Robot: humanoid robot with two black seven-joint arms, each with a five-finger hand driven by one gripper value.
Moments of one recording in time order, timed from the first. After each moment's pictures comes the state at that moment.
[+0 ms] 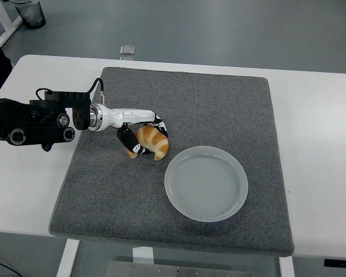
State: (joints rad) left arm -1.38 0.53 0.48 -1.23 0.82 0.07 -0.23; right arm 0.02 0.00 -0.08 0.11 0.06 0.12 -0.04
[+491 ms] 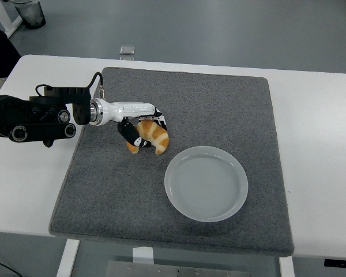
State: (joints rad) left arm -1.39 0.52 0.47 -1.22 0.82 0.10 -0.23; right arm 0.02 0.00 -0.08 0.11 0.06 0.12 -0.04
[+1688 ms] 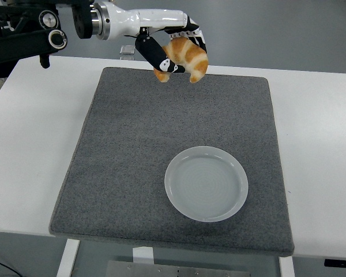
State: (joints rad) left arm -1.69 0.61 0.19 -1.28 0.81 -0.15 -0.24; right arm 0.02 0.00 -0.08 0.11 0.06 0.12 -0.04
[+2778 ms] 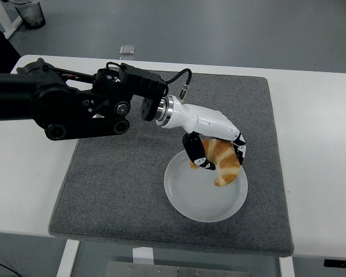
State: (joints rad) left arm -1.45 0.33 0.19 -1.32 1.24 -0.13 -0.31; right arm 0.02 0.00 -0.08 0.11 0.06 0.12 -0.04
